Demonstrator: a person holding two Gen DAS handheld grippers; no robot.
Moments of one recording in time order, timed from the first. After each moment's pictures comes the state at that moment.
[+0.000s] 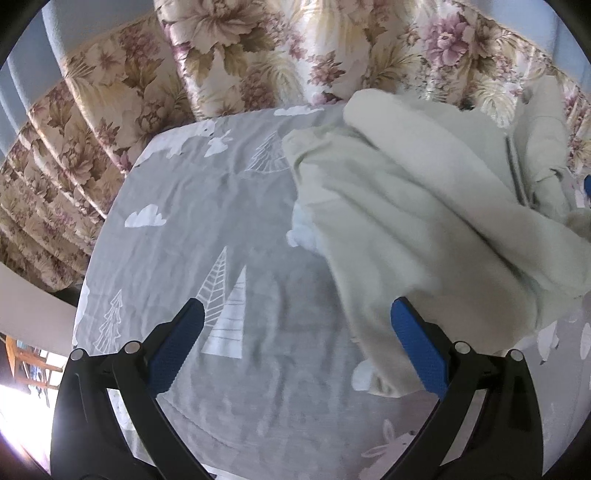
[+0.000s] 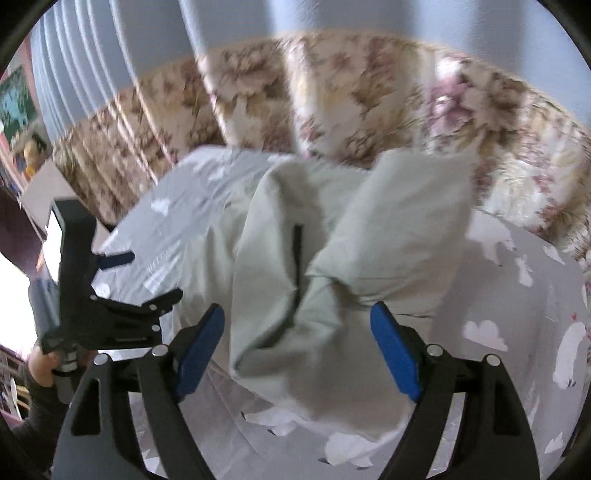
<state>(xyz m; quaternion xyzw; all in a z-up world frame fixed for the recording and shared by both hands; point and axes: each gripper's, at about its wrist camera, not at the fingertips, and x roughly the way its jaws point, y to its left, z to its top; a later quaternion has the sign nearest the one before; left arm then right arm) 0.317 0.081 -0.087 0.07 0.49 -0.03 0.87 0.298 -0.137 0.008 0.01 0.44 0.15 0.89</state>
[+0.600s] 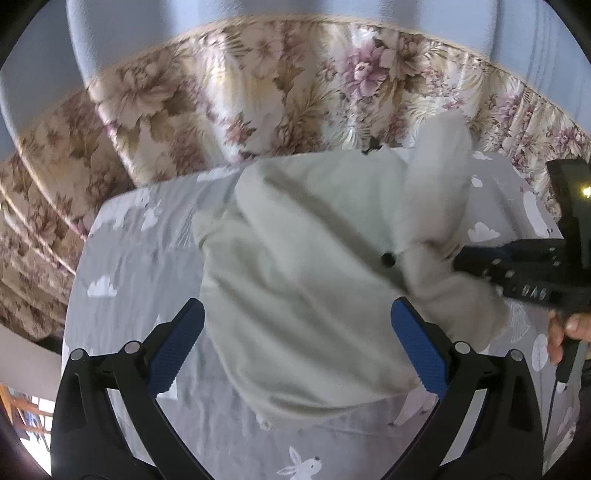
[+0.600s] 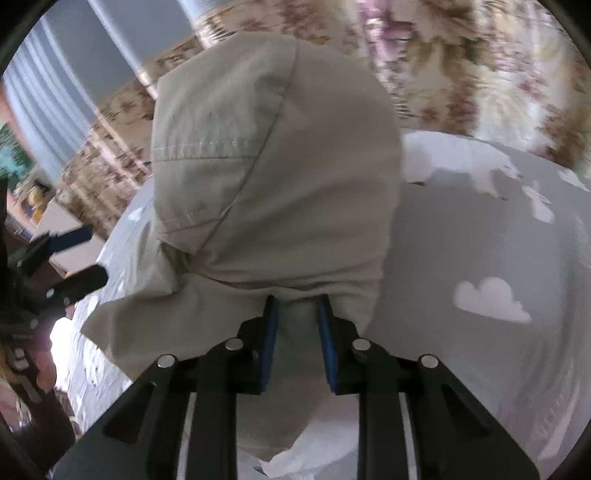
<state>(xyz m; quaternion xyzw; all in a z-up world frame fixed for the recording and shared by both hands) 0.324 -0.002 -0.034 0.09 0.45 -0.12 0.88 0.338 -0.198 -0.078 0.08 0.49 0.20 0.85</state>
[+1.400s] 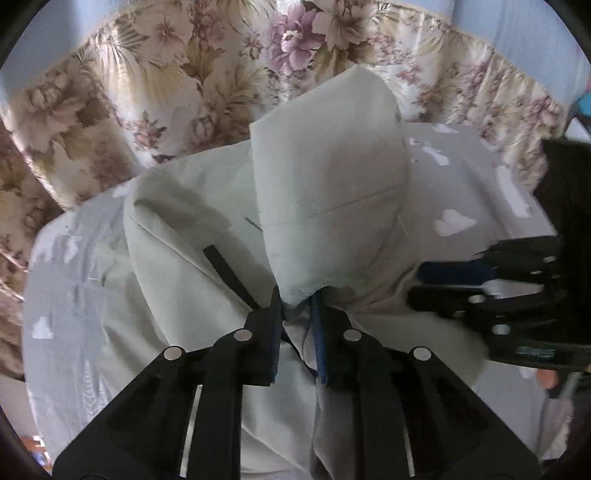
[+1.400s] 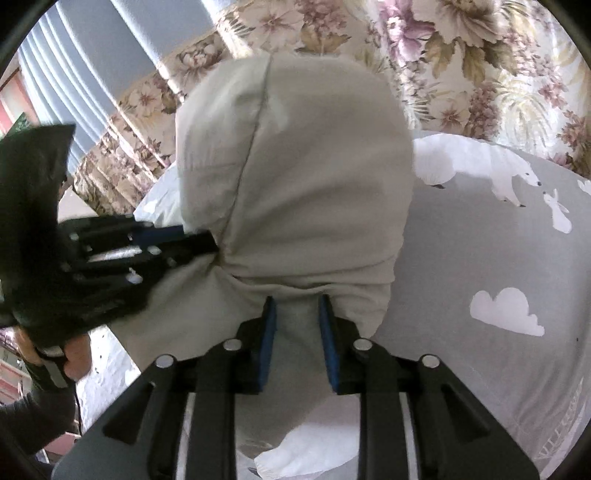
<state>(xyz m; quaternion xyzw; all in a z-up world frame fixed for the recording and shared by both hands) 0.358 -0.069 -0.072 0.11 0.47 -0.20 0.86 0.325 -0.209 -0.072 0.09 0.47 0.20 0.85</state>
